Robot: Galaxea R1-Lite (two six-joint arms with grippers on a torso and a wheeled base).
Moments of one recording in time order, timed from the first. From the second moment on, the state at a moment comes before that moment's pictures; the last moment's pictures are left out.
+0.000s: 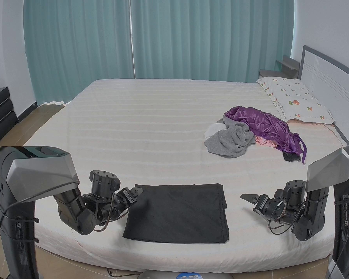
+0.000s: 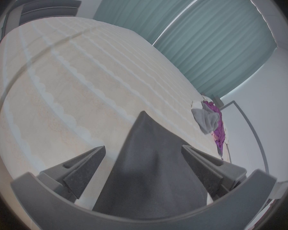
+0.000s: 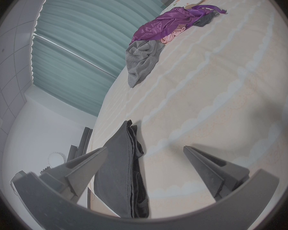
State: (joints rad) left arm -0.36 2.31 -0.68 -0.99 0.06 -0.89; right arm 0.20 2.45 -0.38 -1.55 0.28 0.86
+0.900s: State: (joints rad) left arm -0.42 2.38 -0.69 -0.99 0.09 -0.73; right arm 0.21 2.45 -0.38 -1.55 0.27 0.86
